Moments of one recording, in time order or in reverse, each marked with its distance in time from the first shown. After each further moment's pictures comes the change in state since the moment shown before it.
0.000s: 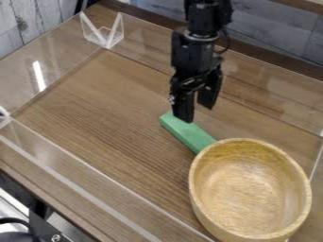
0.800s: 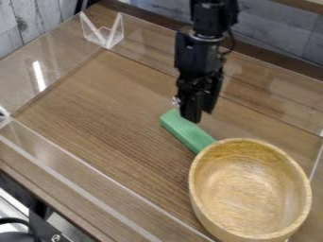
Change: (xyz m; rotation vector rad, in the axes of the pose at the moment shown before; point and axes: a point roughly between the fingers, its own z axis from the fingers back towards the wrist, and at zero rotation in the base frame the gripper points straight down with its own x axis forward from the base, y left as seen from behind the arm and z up) arm -0.015 0.004 -0.002 0.018 -0.014 0.053
